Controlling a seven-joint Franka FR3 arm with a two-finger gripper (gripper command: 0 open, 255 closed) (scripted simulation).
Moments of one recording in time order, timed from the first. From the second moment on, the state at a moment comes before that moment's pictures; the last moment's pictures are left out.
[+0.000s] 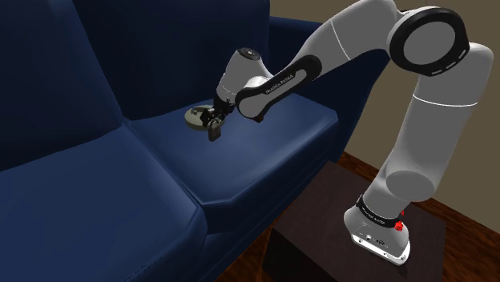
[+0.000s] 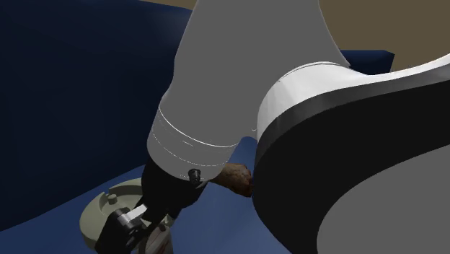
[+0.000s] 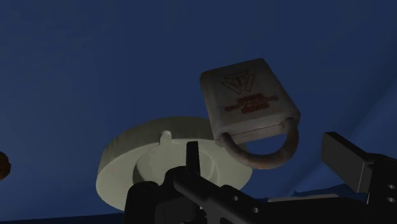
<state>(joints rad) 0.03 0.20 0.23 -2.12 -0.18 2.78 0.41</state>
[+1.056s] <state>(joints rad) 0.04 0.21 0.22 -2.11 -0.19 2.79 0.41</state>
